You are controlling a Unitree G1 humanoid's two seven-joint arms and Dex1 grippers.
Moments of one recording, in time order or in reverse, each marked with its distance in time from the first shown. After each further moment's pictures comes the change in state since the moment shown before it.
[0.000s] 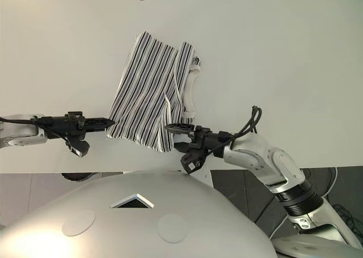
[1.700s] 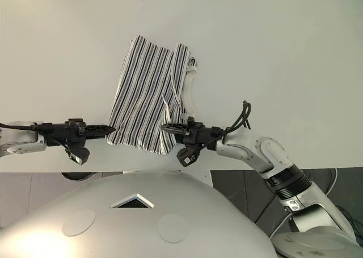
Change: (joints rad) left arm 0.081 0.036 0.006 -0.078 -0.158 0.037 -0.122; right arm -0.120 0.028 0.087 0.182 -0.123 -0.095 -0.193
